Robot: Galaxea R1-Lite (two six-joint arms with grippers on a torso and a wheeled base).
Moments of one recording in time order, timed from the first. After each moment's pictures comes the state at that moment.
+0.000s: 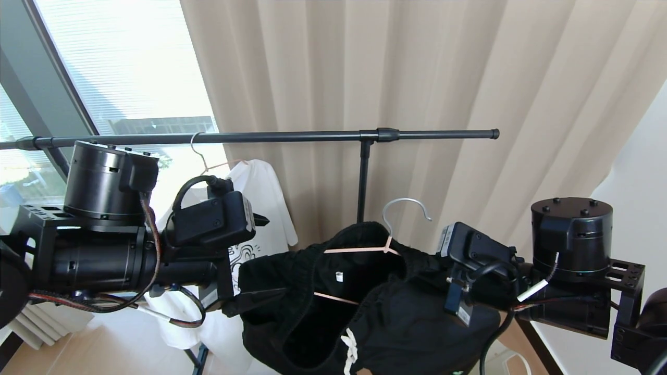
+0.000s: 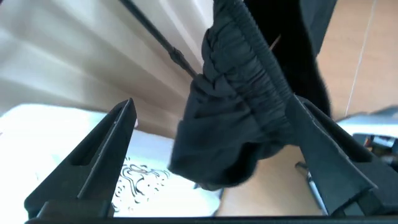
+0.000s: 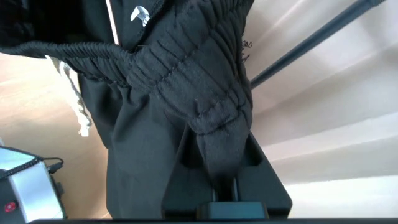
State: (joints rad) left arm -0.43 1.52 -0.85 -0.10 -0.42 0.86; right arm 0.58 1.66 -0.59 -0.66 0.24 -0.56
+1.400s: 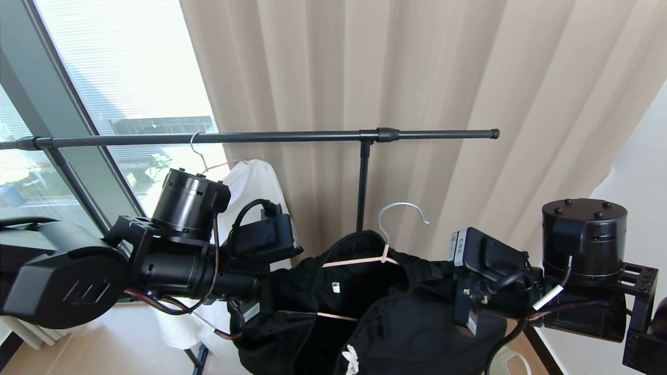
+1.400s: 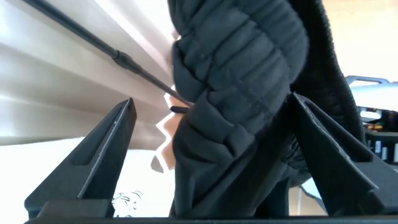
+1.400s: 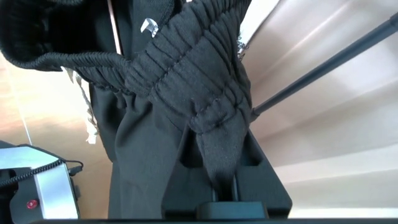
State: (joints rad) left arm -0.50 1.69 -0.88 -0.11 -0.50 0.77; right arm 0.58 1.63 -0.57 -0.66 0.34 -0.56
